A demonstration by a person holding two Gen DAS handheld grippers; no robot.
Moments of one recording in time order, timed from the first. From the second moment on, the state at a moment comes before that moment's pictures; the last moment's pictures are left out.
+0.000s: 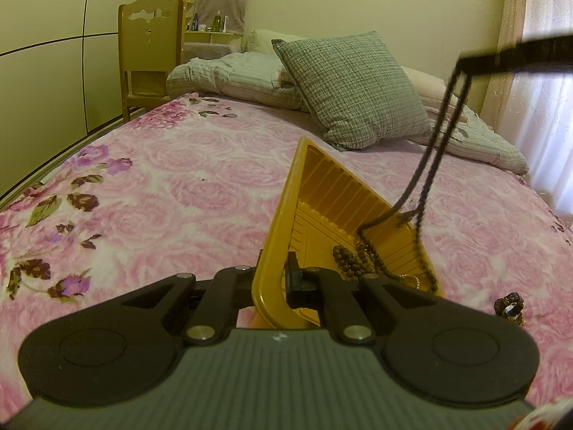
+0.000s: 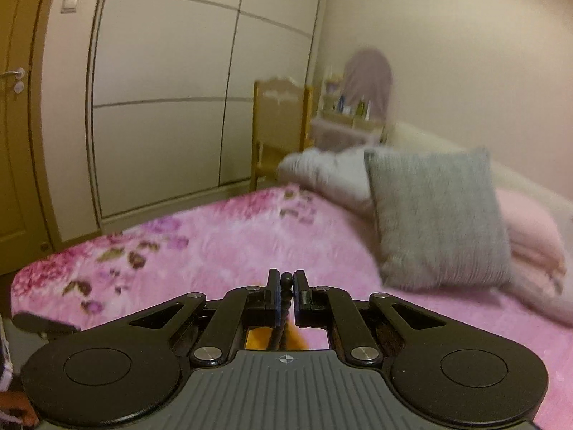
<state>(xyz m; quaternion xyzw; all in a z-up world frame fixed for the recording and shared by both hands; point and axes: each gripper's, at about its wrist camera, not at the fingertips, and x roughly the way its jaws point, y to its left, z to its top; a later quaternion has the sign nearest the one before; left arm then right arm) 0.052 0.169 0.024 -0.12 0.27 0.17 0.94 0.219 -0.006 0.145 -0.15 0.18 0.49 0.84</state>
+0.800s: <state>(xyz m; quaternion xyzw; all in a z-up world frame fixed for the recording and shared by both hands) 0.053 0.171 0.023 -0.12 0.27 0.17 0.94 0.232 -0.072 0.090 -0.08 0.25 0.45 0.85</state>
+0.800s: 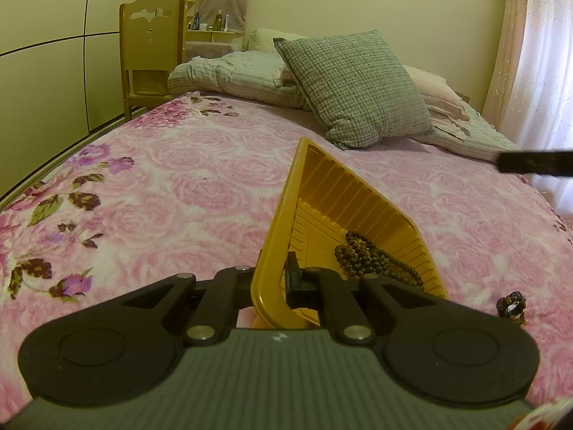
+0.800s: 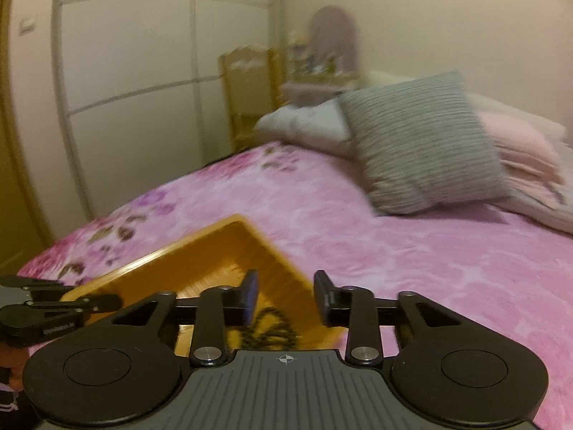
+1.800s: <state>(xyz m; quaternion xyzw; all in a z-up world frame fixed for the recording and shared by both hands) 0.052 0.171 0.023 -0.12 0.27 0.17 0.94 0.199 -0.246 -0.056 0.01 0.35 0.20 0.92</state>
